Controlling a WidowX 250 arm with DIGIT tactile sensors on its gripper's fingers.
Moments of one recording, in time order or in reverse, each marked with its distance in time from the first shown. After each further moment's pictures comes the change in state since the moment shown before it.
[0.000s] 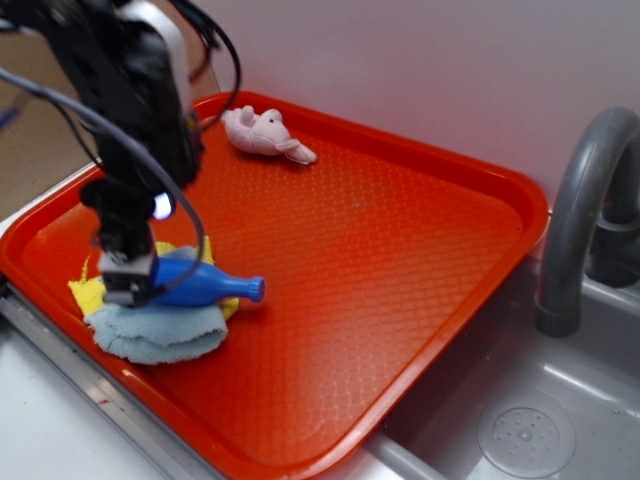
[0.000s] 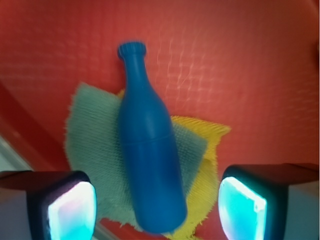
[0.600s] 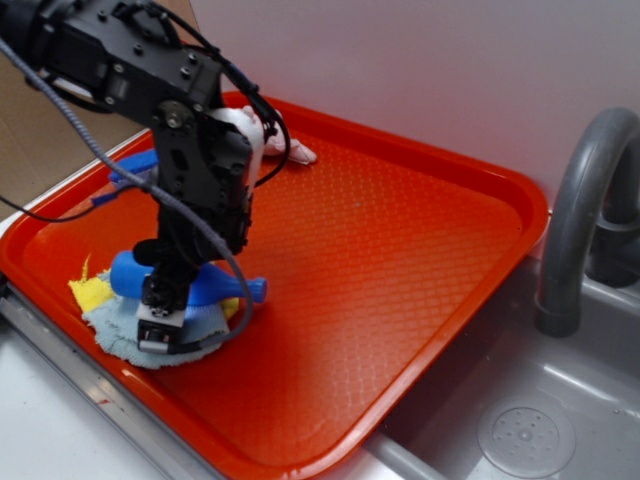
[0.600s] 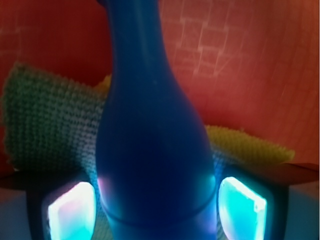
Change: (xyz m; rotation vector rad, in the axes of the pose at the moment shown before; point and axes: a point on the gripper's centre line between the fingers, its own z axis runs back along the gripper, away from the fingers) arm 0.013 -0.004 -0.038 0.022 0.167 -0.034
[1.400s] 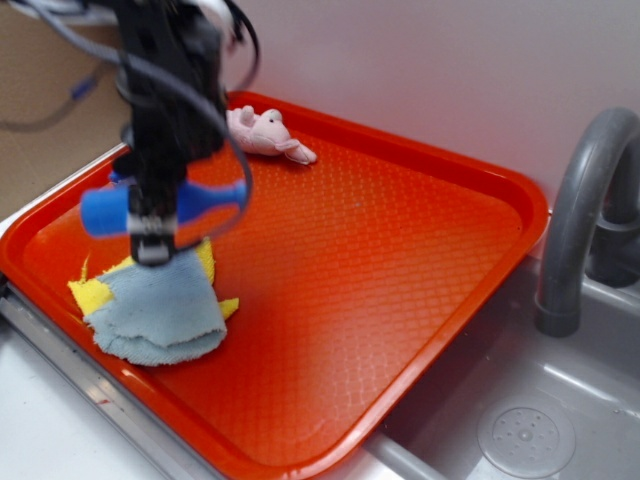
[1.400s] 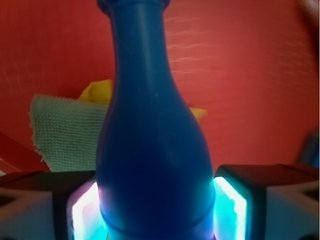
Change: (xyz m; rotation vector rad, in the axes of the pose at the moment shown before) arm -0.031 0.037 0.058 -0.080 -0.082 0.296
